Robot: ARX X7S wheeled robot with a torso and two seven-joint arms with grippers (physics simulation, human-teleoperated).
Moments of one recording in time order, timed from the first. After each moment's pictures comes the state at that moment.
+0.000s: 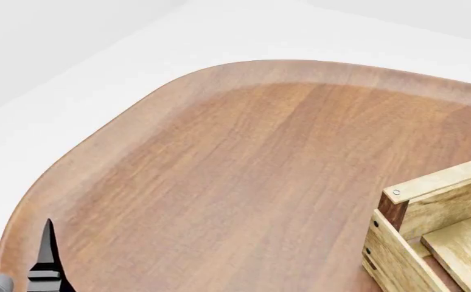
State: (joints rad) left arm -0.03 -0.33 0.17 0.37 -0.28 -0.16 -0.33; right arm 0.00 0.53 -0.44 -0.17 0.37 0.07 -0.45
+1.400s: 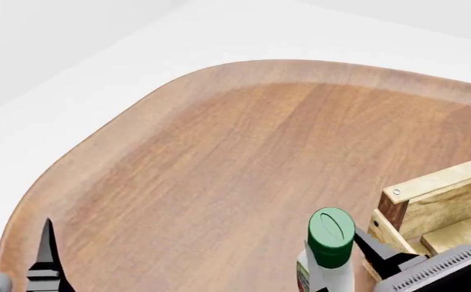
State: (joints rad) left arm -0.04 -0.34 0.18 0.37 -0.30 -0.15 -0.35; right arm 0.06 0.65 -0.11 -0.44 0.46 0.25 -0.09
